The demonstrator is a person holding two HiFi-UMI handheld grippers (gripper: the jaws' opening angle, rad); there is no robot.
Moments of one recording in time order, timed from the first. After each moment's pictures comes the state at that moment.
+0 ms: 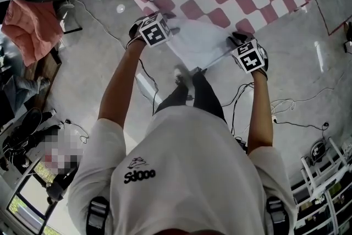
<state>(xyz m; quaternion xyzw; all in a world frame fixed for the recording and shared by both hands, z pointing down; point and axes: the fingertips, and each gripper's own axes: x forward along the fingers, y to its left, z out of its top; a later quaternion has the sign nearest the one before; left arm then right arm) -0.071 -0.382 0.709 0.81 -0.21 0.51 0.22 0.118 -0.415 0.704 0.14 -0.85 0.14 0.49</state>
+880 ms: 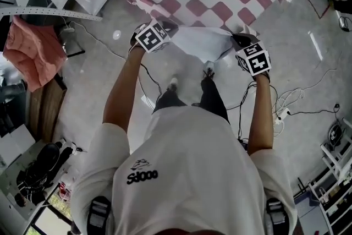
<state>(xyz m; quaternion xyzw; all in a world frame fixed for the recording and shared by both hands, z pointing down) -0.095 -0.341 0.656 0.85 -0.22 0.44 0.18 0.097 -0.349 0.623 0.26 -0.86 0.17 0.41</state>
